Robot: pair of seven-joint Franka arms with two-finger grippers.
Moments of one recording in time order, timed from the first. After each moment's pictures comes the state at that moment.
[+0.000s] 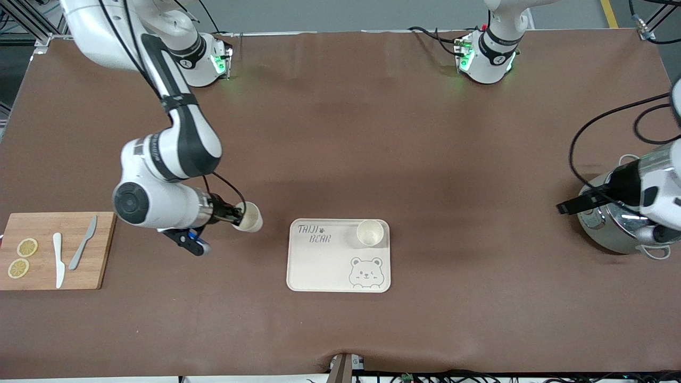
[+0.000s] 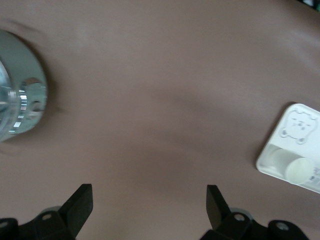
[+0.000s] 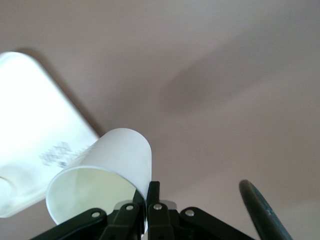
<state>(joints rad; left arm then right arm) 0.25 0.32 -0.27 -1.37 -0.03 1.61 -0.37 0.35 0.56 -0.03 -1.50 0.30 1.93 0.77</state>
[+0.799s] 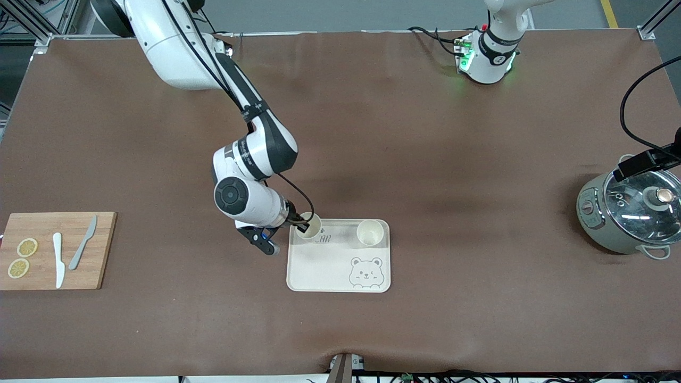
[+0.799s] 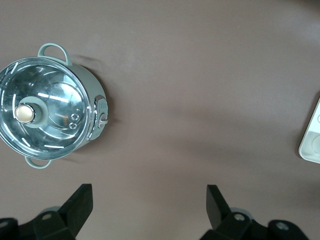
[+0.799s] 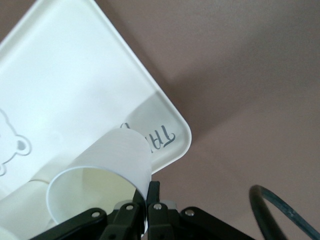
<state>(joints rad) 0.29 0.19 -0.27 -1.37 0.05 1.54 -0.20 0.53 0.74 -0.03 -1.41 0.33 2.12 0.99</state>
